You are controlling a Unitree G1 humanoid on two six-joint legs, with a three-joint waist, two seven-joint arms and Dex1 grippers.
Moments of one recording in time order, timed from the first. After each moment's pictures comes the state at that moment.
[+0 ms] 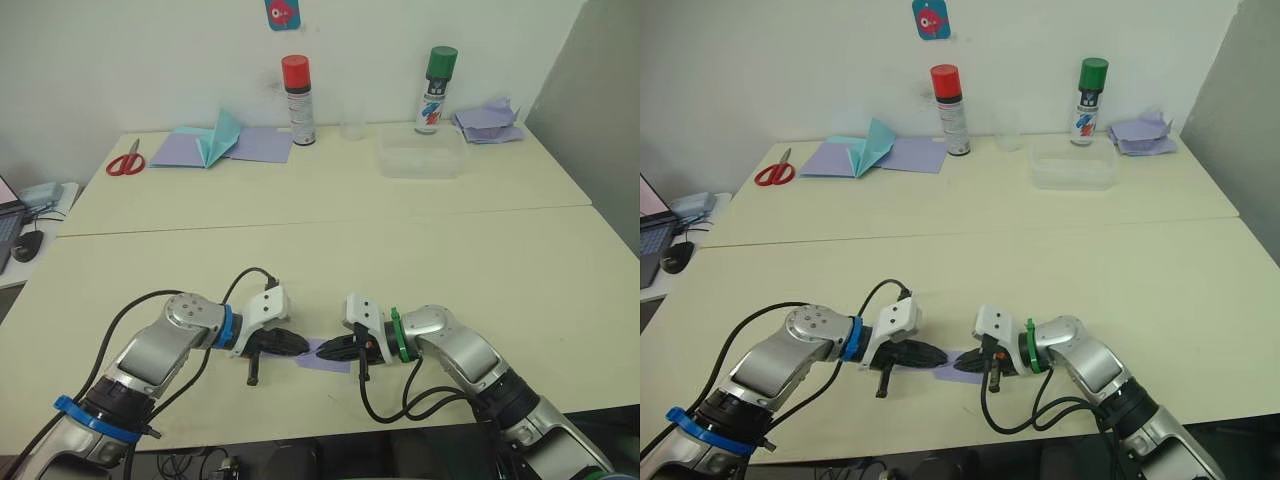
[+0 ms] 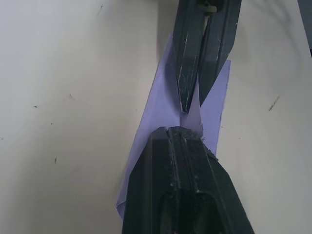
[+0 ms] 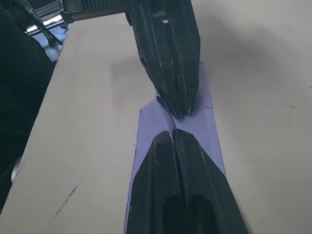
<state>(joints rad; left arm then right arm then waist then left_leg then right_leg) -0.31 0.78 -0.31 -0.08 -0.27 0.48 -1.21 -0.41 -0.36 0.54 0.00 0.22 0.49 1.01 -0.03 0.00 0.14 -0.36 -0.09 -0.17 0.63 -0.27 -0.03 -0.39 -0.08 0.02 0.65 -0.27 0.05</state>
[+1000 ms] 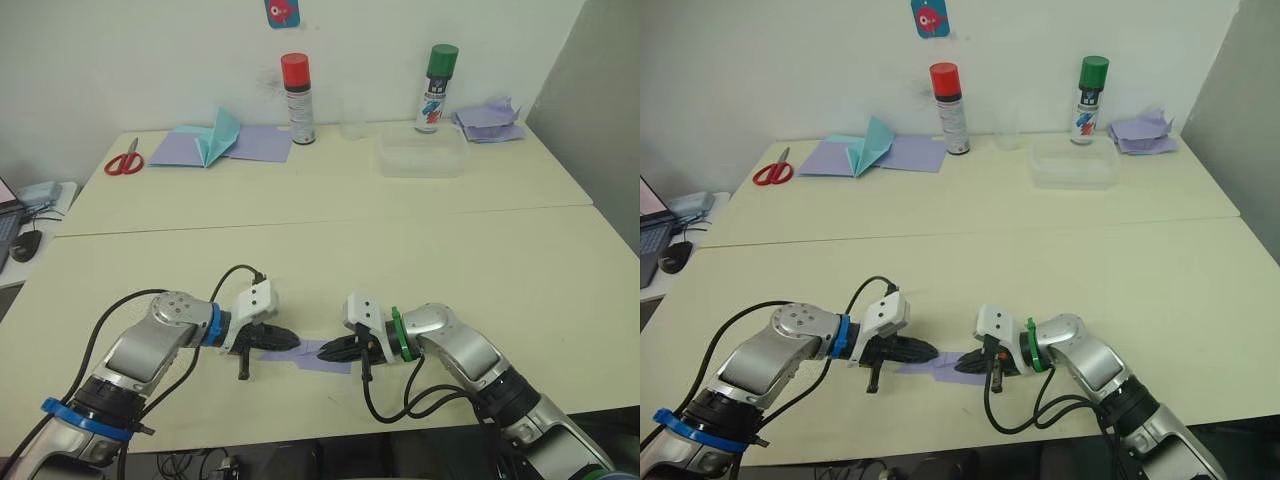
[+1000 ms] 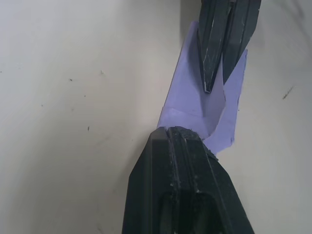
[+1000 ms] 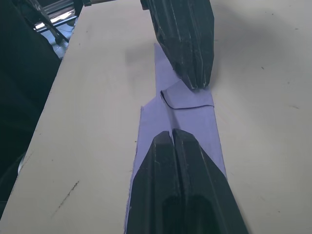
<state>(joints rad) -0.29 0.81 -0.27 -0.07 -0.26 0.45 -1.23 -0.42 -0.36 0.54 0.01 0.21 0.48 1.04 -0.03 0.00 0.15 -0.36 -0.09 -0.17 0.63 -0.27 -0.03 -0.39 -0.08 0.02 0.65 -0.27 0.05</state>
